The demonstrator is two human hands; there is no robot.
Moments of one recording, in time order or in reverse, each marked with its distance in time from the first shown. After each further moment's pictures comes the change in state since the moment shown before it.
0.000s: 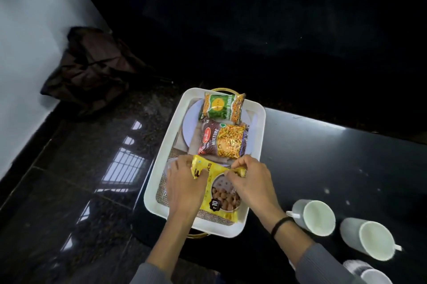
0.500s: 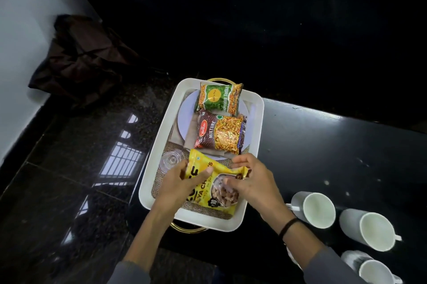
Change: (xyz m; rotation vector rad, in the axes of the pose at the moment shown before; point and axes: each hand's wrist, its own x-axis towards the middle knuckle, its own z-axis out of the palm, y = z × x) left_hand 0.015 -0.037 -0.002 -0.432 -0.360 -0.094; right_hand -0.003 0.021 -0.003 0.153 -0.114 0.077
